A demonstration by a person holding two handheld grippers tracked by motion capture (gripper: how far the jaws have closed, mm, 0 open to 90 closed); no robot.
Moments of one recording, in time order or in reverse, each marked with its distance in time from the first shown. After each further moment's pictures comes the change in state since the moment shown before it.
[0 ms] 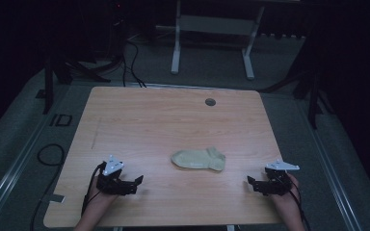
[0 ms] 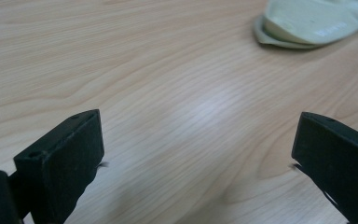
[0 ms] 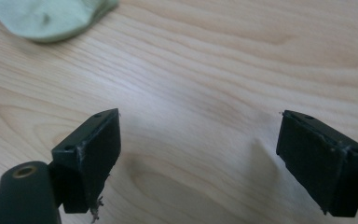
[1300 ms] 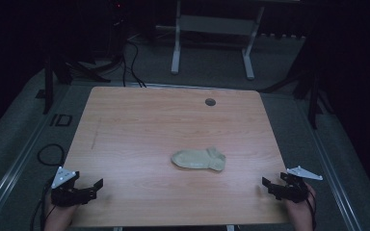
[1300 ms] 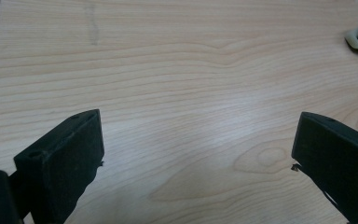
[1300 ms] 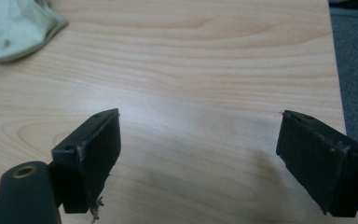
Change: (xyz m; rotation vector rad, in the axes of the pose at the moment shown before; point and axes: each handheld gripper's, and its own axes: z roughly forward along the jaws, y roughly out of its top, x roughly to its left) left arm 0.067 -0.055 -0.075 -0.073 0.172 -0.205; right arm -0.030 -0.029 -0.028 -0.073 -0.058 0.171
